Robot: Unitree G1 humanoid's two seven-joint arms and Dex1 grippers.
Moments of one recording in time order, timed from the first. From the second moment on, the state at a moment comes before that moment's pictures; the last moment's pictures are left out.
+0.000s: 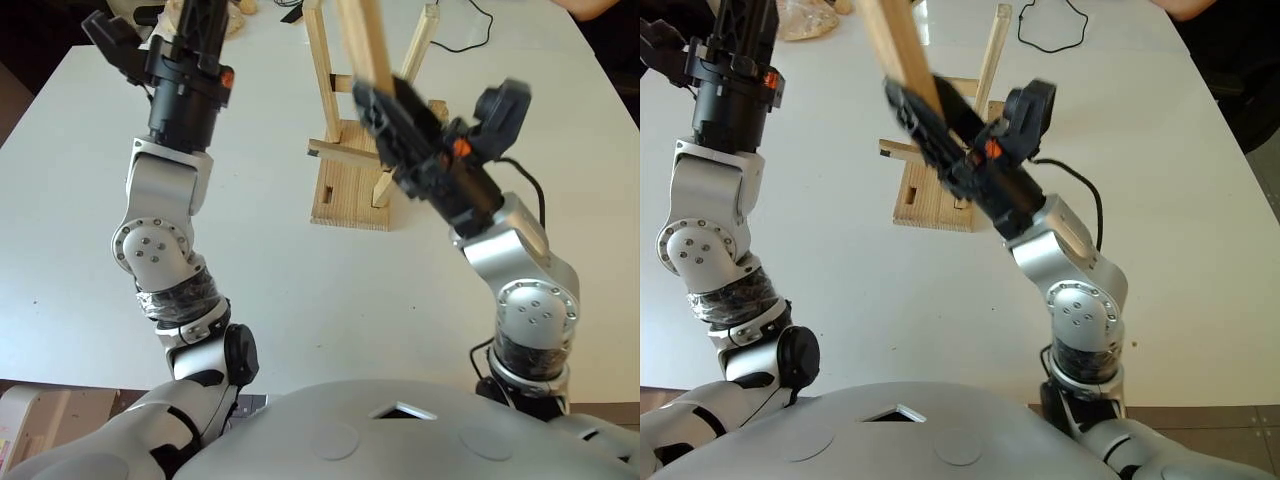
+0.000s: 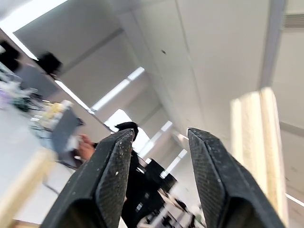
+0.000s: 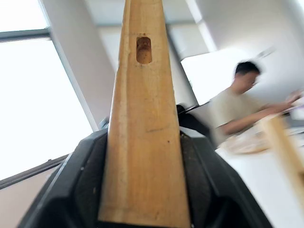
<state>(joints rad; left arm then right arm) -0.38 0.12 0.36 -0.43 -1.42 0.59 -0.12 -0.13 -0.18 0.05 -0.69 1.08 0.62 0.37</state>
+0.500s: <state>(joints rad) -0.29 0.33 0.24 -0.43 -1.96 0.80 -0.15 -0.12 -0.44 -0.09 -0.57 1.53 0.79 0.51</state>
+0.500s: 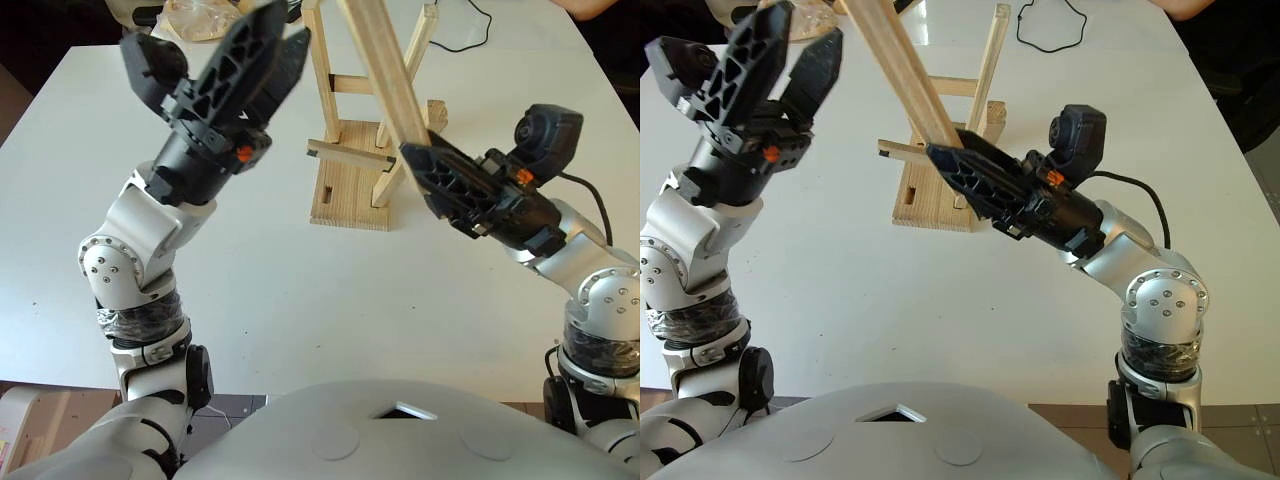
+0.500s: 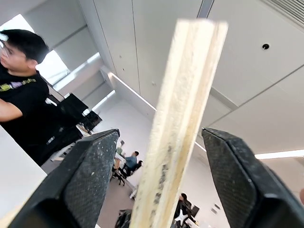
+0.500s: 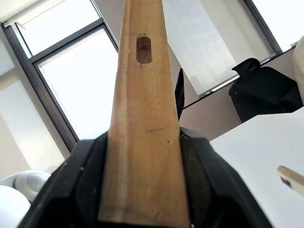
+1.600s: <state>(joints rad) -0.28 0.47 0.18 -0.39 -1.75 0.80 -0.29 -0.01 -0.50 -0.07 -0.54 1.41 0.80 0.57</state>
